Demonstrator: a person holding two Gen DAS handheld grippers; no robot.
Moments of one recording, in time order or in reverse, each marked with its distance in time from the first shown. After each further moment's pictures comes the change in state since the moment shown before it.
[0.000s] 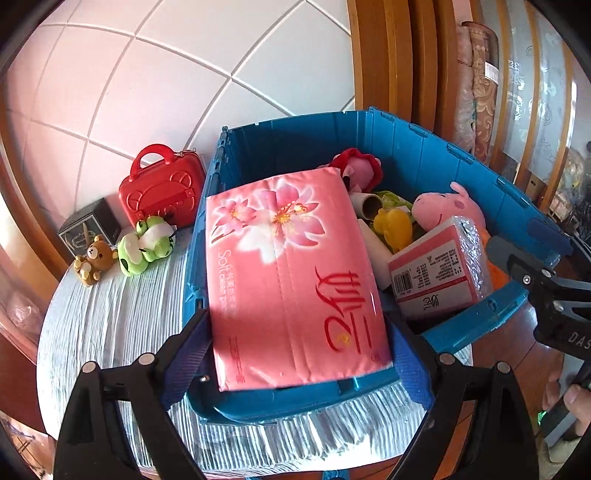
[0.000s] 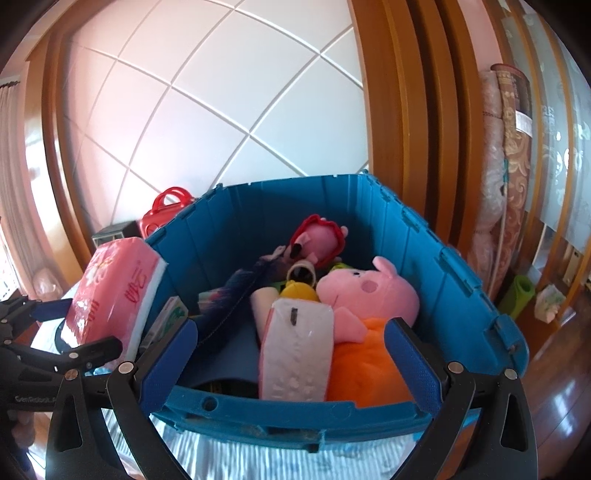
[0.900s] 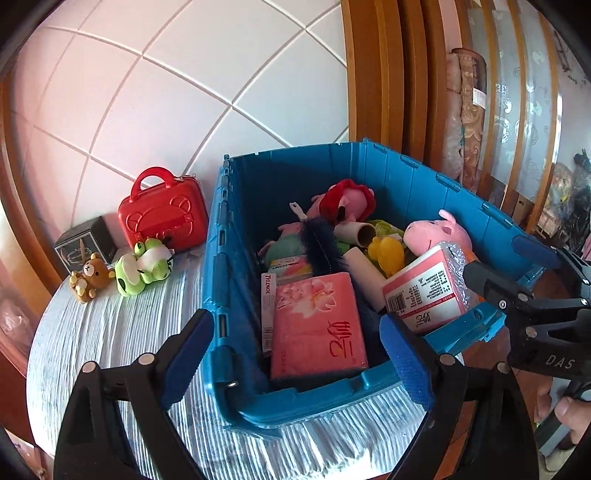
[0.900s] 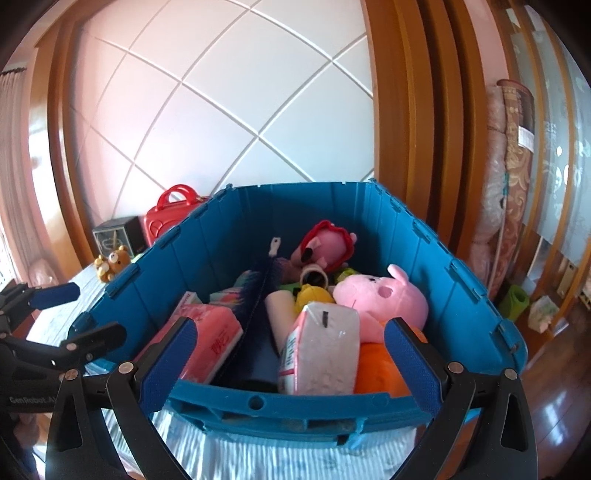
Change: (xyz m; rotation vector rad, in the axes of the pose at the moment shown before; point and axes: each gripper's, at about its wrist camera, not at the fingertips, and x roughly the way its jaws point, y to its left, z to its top) left arm -0.024 0.025 -0.002 -0.024 -0.138 -0.050; right arm -0.011 0.034 0.003 -0.046 -0.010 -0.035
